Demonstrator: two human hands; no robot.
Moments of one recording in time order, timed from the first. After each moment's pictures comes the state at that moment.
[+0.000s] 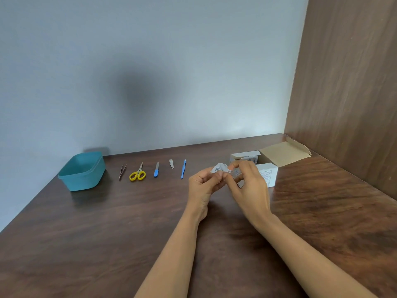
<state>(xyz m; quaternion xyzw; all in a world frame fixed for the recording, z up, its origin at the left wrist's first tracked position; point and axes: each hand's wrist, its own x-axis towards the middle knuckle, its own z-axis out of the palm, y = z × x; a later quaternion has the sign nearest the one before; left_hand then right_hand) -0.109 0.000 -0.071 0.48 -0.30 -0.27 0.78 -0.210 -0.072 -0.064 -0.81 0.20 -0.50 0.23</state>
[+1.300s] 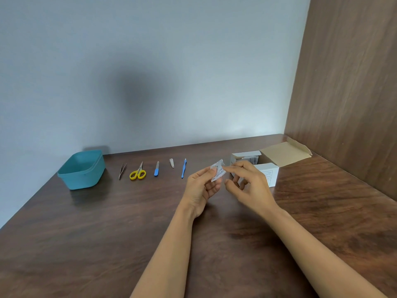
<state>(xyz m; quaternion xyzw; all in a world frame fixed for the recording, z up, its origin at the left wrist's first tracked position) -0.100 0.009 -0.056 0.46 -0.21 -0.39 0.77 -0.214 -0.093 -0.065 -0.85 0.08 -0.44 0.28</state>
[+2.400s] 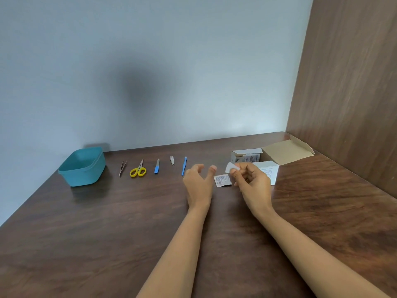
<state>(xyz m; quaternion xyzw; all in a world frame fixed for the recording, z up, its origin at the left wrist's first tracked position) -0.091 -0.016 -0.079 0.78 -0.24 0.04 0.58 -0.205 -0.087 -0.073 -0.69 0.22 -0.48 0.50</state>
